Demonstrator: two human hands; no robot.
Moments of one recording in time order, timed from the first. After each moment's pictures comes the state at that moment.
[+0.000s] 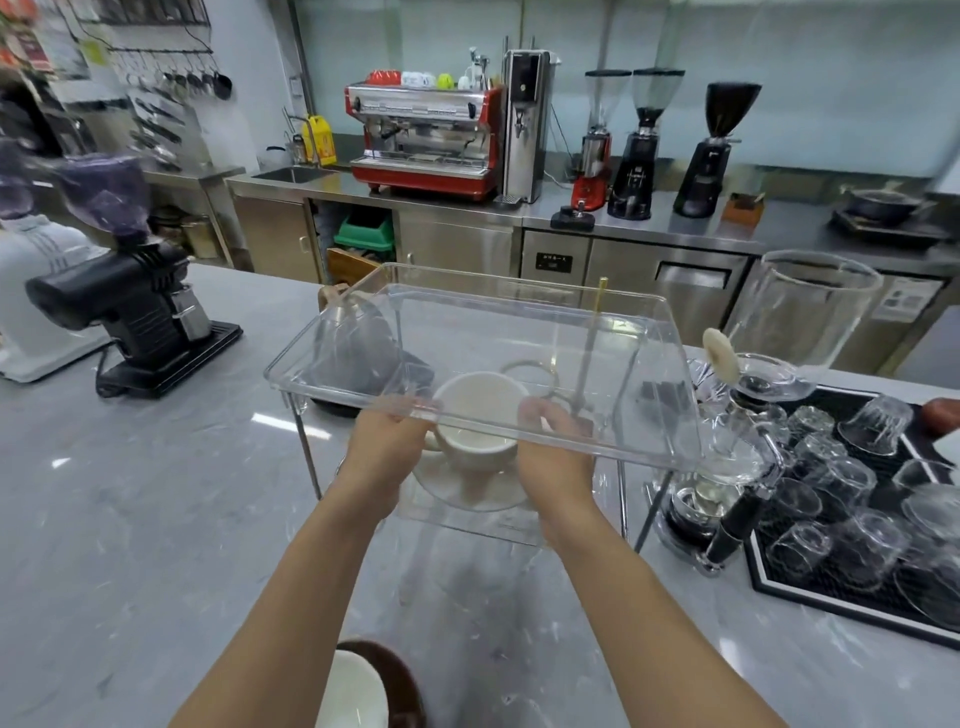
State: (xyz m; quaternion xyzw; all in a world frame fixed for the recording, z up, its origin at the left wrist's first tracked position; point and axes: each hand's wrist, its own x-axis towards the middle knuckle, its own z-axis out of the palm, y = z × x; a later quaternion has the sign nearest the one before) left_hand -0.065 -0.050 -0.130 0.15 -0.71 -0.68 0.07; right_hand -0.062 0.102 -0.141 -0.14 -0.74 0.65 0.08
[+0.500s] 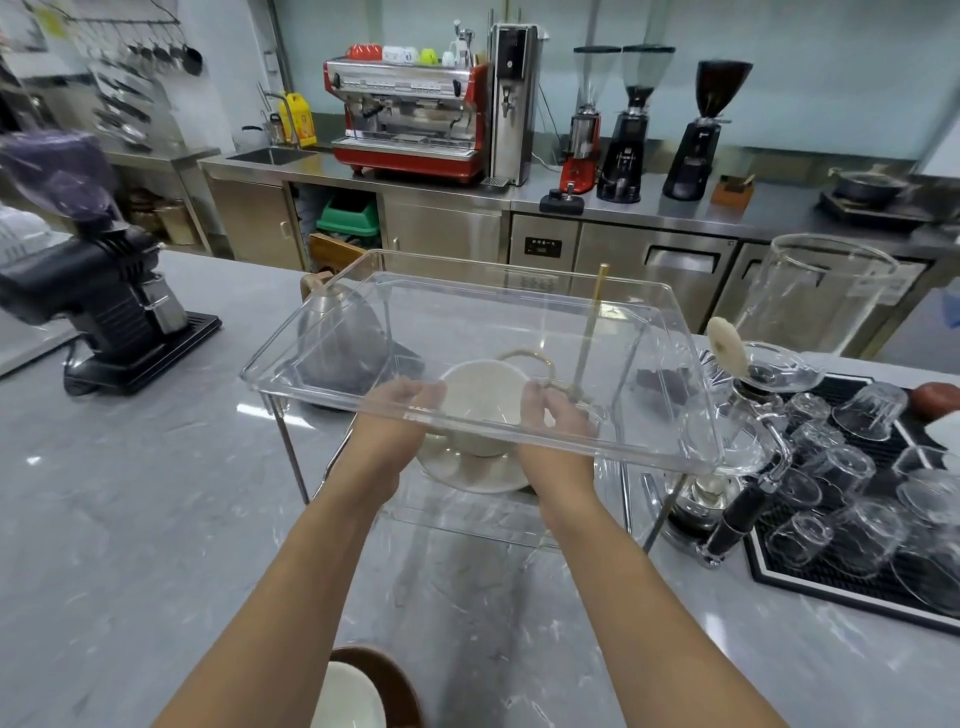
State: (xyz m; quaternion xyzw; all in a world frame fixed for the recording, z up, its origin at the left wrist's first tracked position) left_hand -0.089 -0.049 -0.138 0.11 -0.72 -0.68 0.04; right_hand -0.081 0.103 -0.151 -0.14 -0.78 0.61 0.09
